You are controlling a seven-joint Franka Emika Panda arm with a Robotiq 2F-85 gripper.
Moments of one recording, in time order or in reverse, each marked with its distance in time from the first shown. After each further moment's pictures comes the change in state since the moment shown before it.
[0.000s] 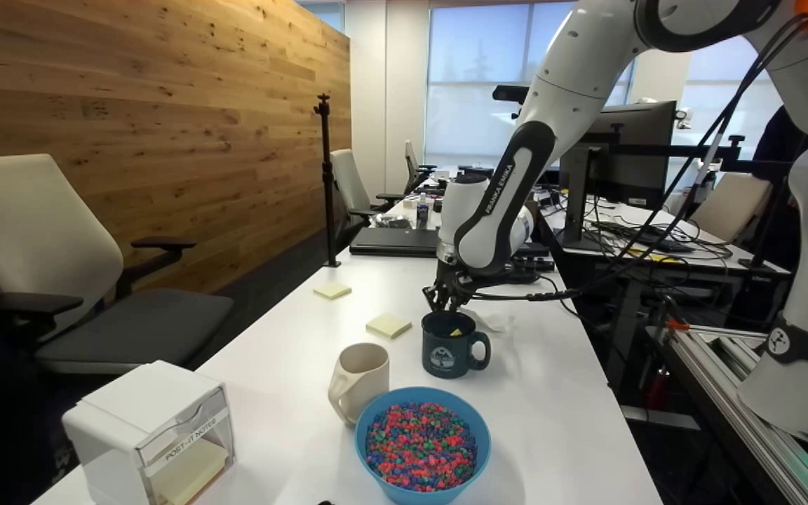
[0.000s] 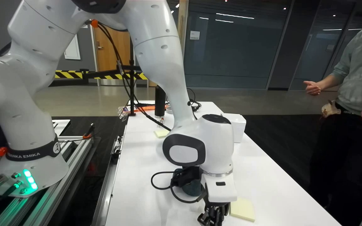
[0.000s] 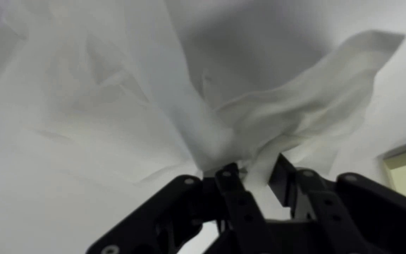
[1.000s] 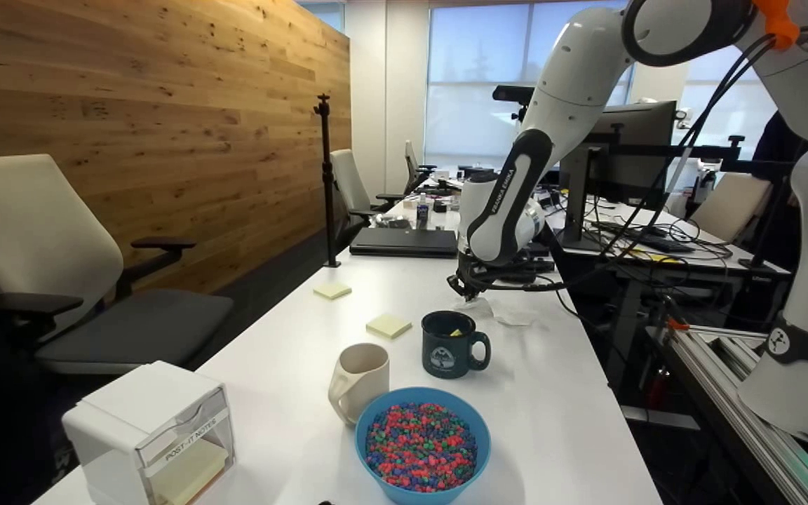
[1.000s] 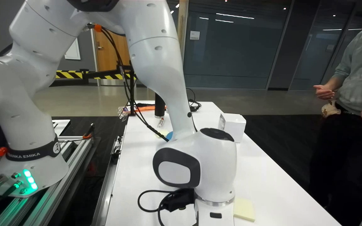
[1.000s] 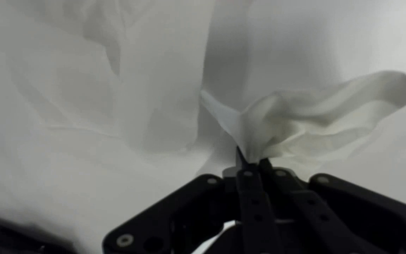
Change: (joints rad) arm -0.034 0.036 -0.121 0.004 0.000 -0.009 0.017
